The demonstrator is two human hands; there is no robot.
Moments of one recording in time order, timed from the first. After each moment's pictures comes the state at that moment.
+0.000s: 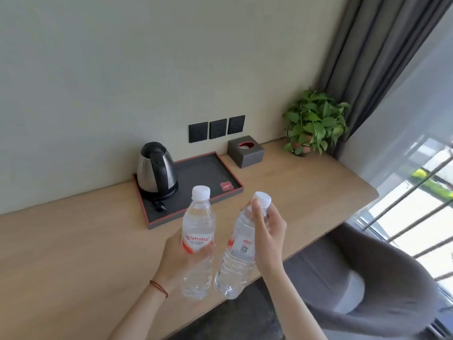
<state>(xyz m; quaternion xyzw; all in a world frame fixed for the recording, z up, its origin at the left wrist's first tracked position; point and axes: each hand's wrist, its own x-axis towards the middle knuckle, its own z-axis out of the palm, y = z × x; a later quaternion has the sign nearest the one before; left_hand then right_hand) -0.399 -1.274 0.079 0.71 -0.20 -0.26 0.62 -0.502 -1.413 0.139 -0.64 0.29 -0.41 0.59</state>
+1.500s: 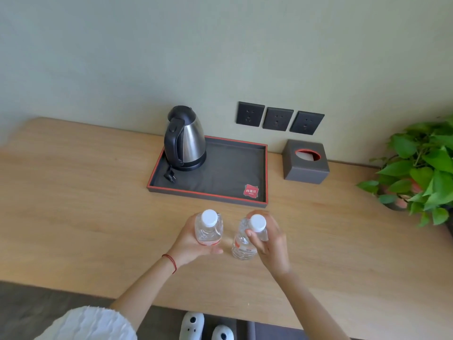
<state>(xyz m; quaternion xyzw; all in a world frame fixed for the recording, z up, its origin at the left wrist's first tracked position) -0.385 -1.448 -0.012 0.75 -0.03 -0.22 0.62 -0.422 -1.657 0.020 -0.86 -0.05 -0.15 0.49</state>
